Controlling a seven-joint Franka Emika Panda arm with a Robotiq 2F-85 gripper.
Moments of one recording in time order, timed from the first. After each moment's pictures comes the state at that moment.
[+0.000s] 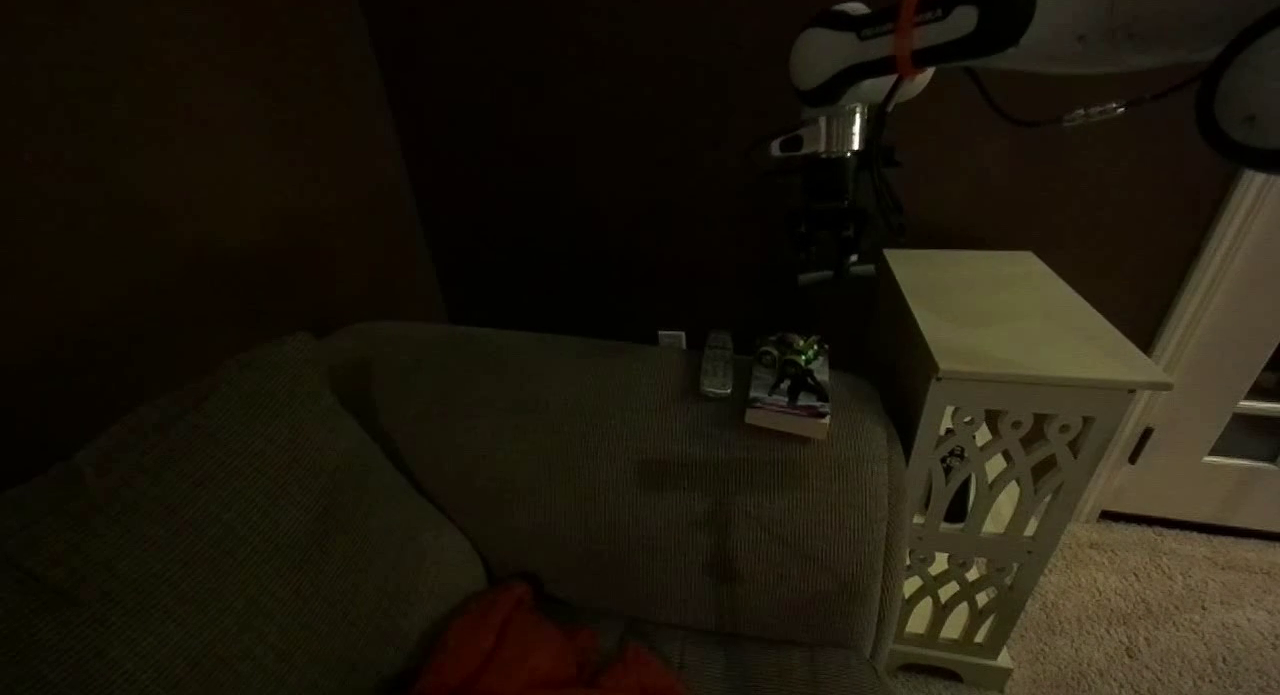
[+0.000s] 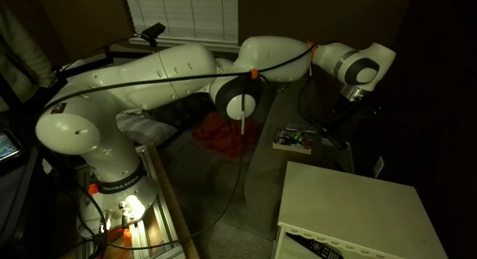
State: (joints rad) arm -0.25 1.31 0.07 -0.44 0.00 1.54 -1.78
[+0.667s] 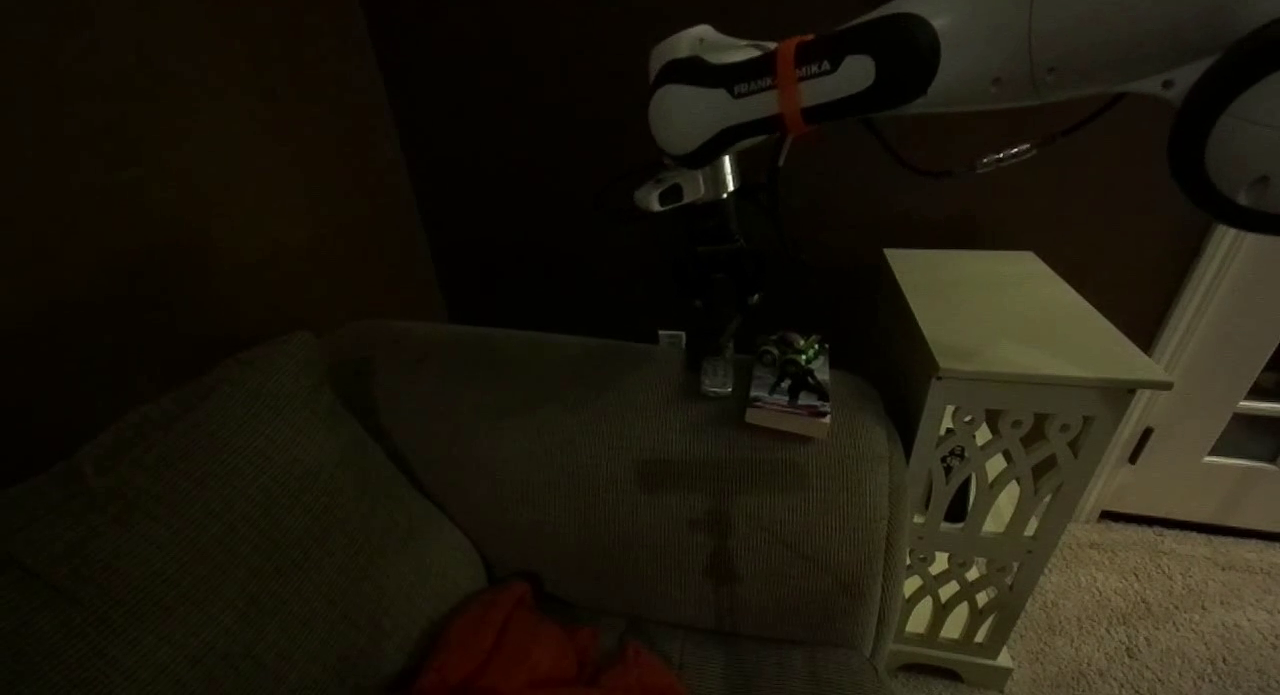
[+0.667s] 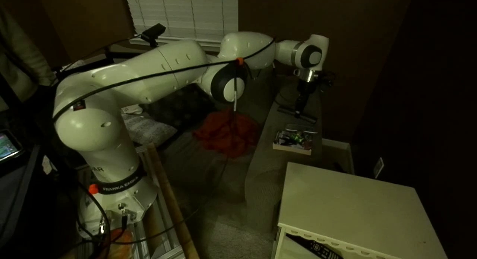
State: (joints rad) arm 0.06 1.33 0.02 -0.45 -0.12 1.60 -1.96
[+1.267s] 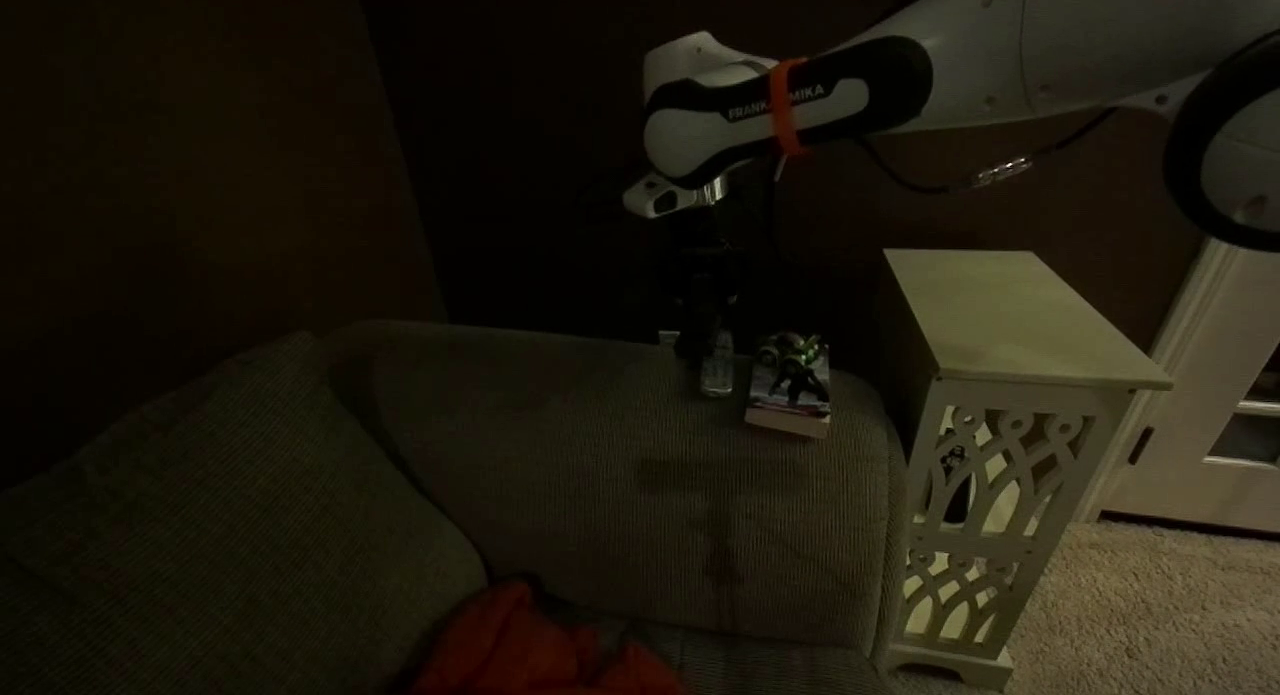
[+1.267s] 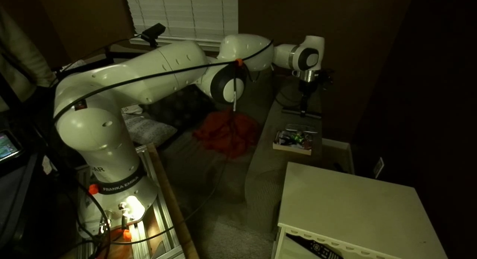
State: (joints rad) arm 0.08 1.35 0.01 -0.45 -0.14 1.77 -2.08
